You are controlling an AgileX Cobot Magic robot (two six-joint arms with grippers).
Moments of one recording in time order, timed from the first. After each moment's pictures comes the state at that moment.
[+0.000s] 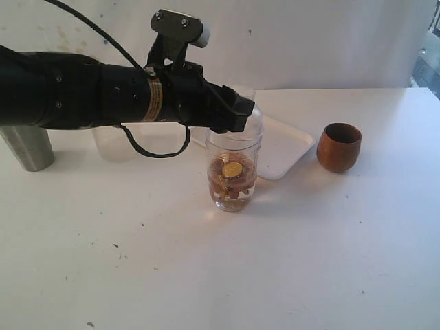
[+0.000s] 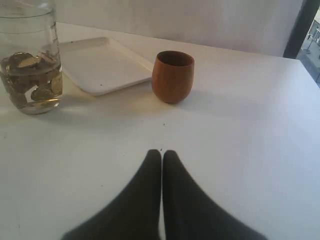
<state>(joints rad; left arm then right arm) -0.64 1.75 -1.18 1.30 -0.23 -1.27 0.04 0.01 0.00 0.03 0.32 -0.10</state>
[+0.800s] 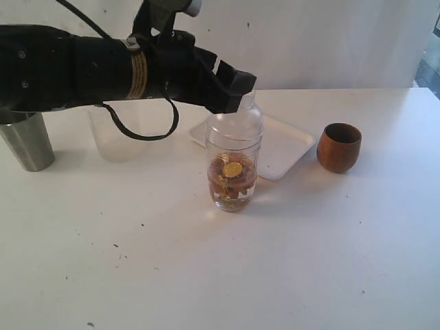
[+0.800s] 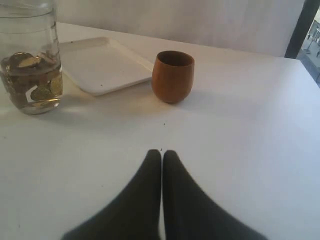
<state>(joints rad) -0.64 1.65 -1.18 1.30 -0.23 -1.18 0.04 0.01 0.00 0.03 0.32 -0.10</state>
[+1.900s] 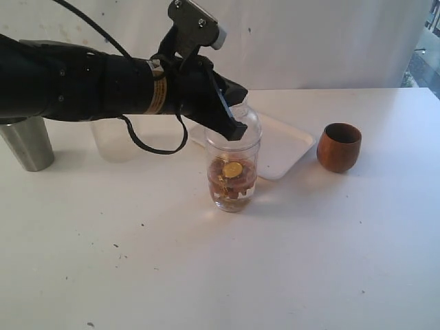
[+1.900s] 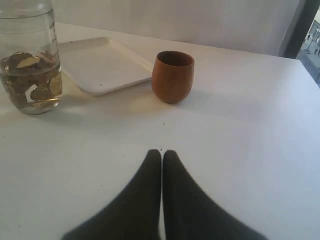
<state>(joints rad) -0.64 1.76 -1.22 1.44 -0.27 -1.15 0.04 0.01 0.00 0.03 0.32 -0.10</state>
